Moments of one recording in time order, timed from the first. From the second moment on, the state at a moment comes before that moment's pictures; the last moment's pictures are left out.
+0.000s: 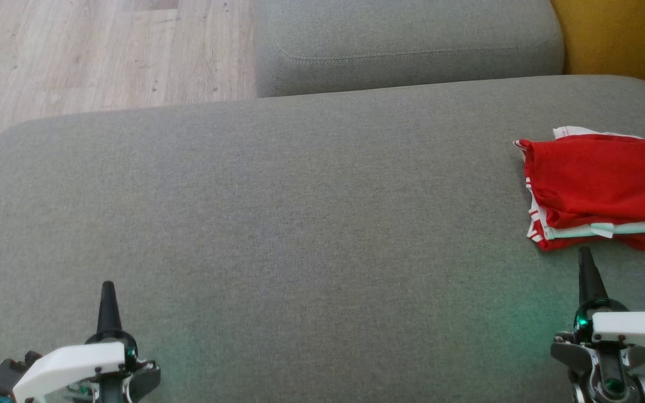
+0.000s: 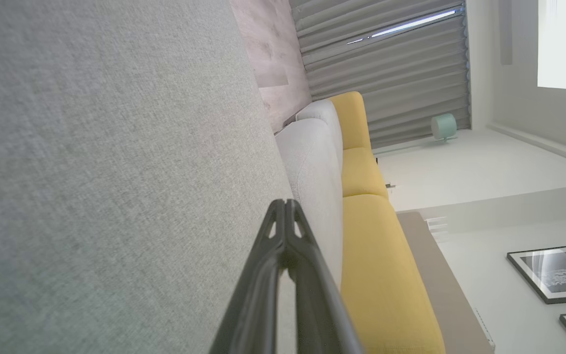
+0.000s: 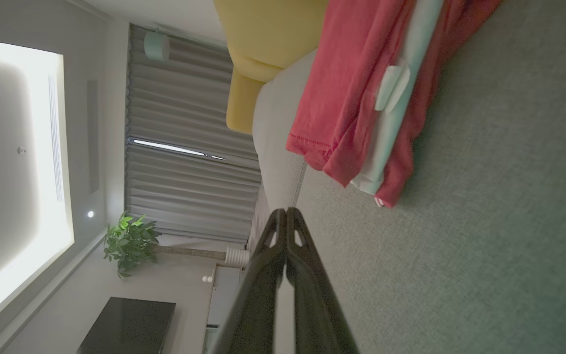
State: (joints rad) left arm -0.02 0.04 0.04 0.26 -1.36 -0.11 0.04; right arm -0.03 -0.05 -0.08 0.30 1.34 0.13 0.03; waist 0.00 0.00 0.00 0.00
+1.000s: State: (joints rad) left arm -0.06 0.04 0.07 0.27 -1.60 -0.12 0.11; right arm -0.05 -0.05 -0.12 0.28 1.61 0.13 0.10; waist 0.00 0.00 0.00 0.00
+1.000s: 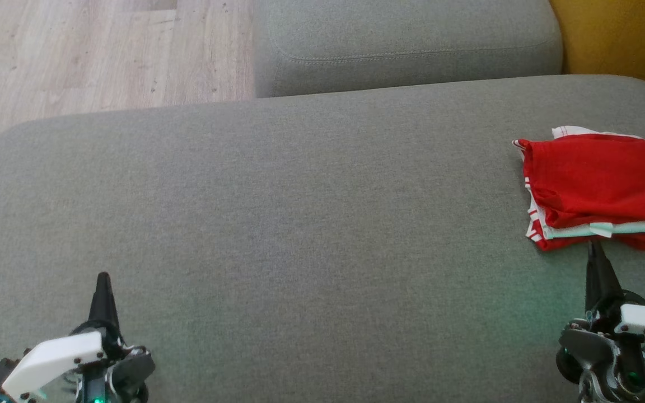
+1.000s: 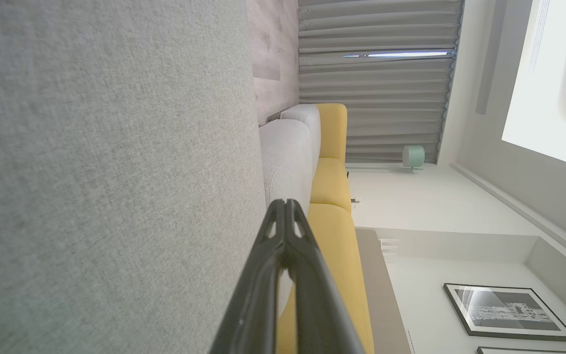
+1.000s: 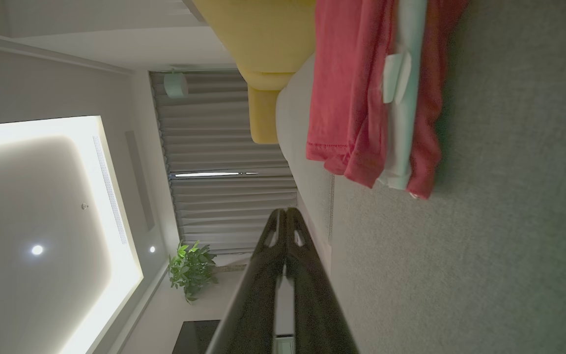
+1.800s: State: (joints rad) left arm -0.06 0.04 0.07 0.27 -1.60 -0.12 0.11; right arm -0.05 -0.05 -0.13 0.28 1.61 0.13 0.10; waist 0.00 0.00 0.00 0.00
